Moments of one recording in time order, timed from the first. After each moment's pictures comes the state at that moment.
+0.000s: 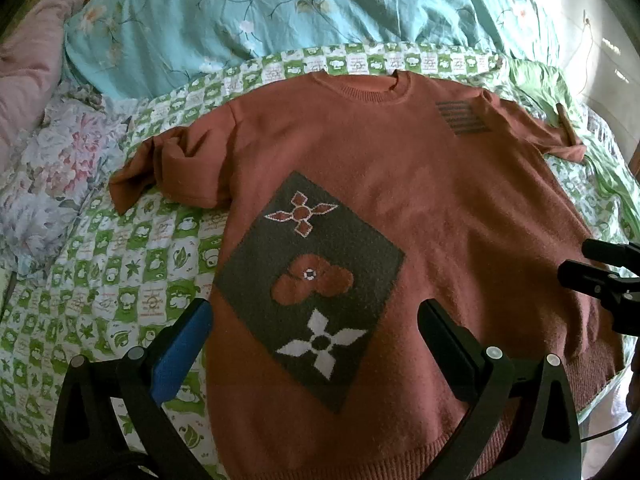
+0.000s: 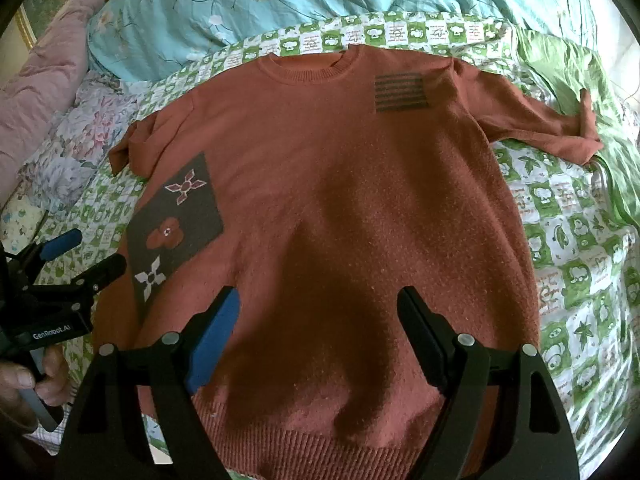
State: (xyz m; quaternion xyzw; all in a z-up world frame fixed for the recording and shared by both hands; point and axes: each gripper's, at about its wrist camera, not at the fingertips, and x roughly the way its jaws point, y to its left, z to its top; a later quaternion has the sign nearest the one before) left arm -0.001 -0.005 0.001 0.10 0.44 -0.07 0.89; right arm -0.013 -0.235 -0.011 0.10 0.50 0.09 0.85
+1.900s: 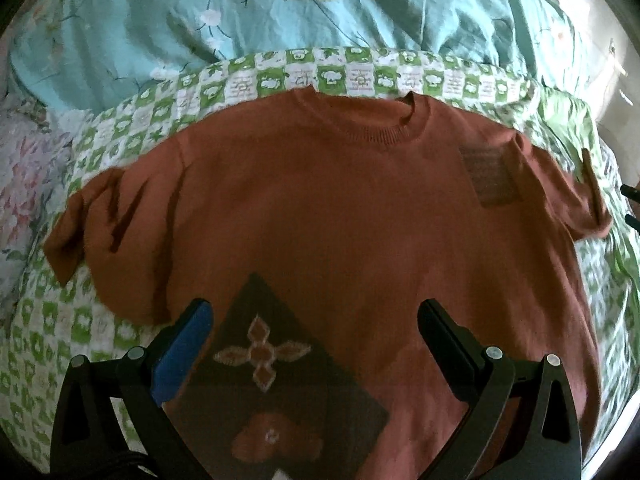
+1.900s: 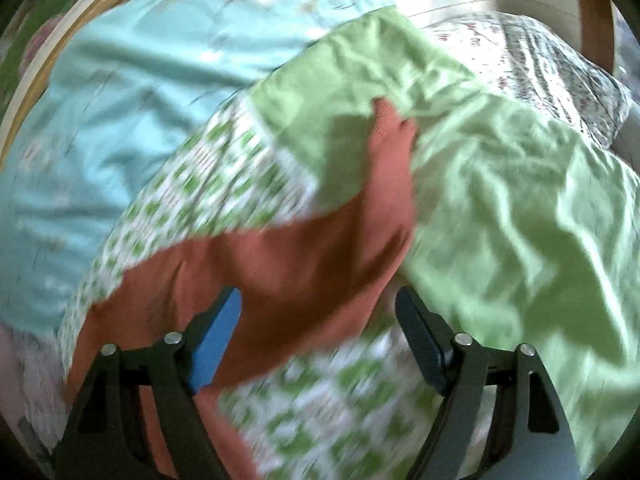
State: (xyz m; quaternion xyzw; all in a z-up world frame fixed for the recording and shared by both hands) left arm 0.164 -0.042 -0.002 0.06 0.48 -0.08 0.87; right arm 0.097 -0.554 -0.010 0.33 0.40 -0.15 0.84
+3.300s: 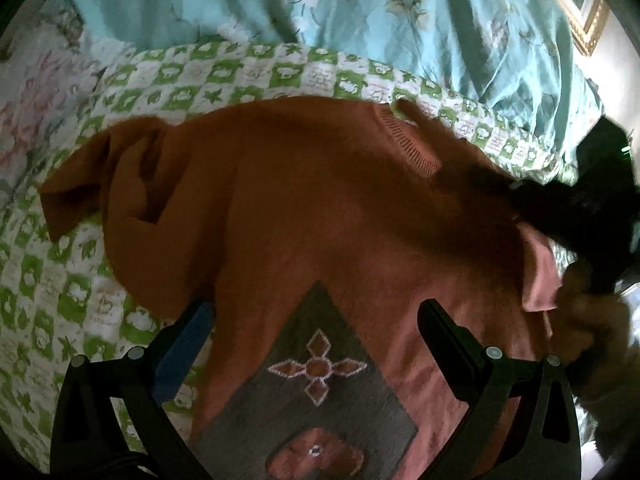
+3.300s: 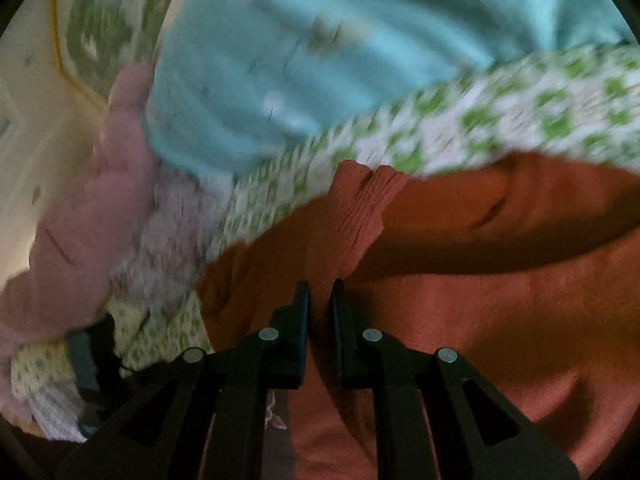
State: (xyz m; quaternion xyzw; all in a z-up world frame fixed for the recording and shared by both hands) left arm 0.178 0.047 -0.007 -0.08 0.49 -0.07 0.86; right arm 0.267 -0.190 -0.012 0.25 0.43 0.32 0.81
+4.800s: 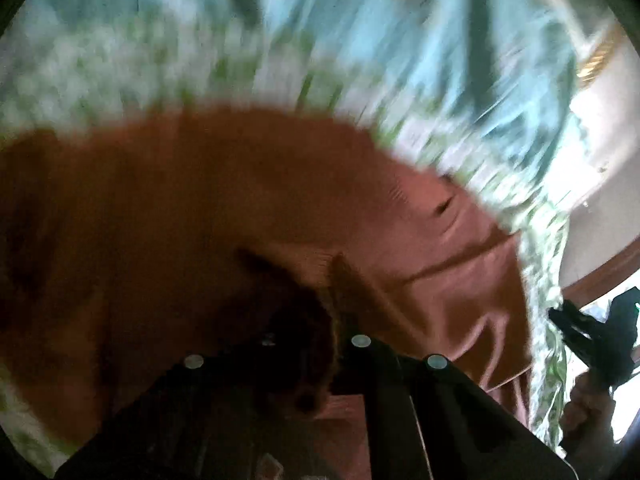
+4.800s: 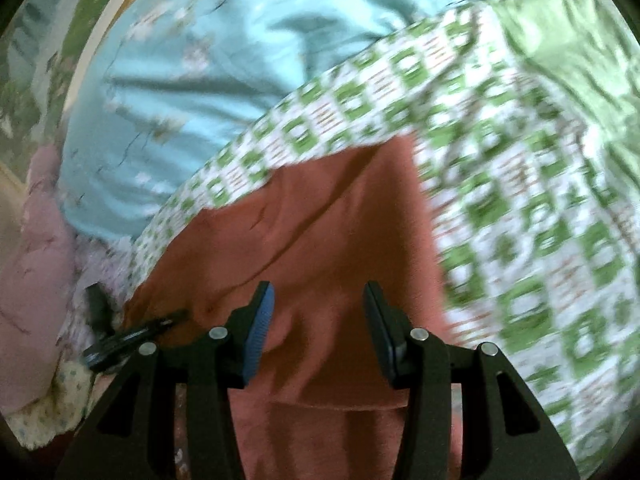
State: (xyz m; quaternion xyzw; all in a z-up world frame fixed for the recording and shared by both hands) left arm 0.265 0.033 -0.026 -0.15 0.47 -0.15 0.86; right arm 0.179 -0.371 -0.017 0.30 0.43 0.08 0.85
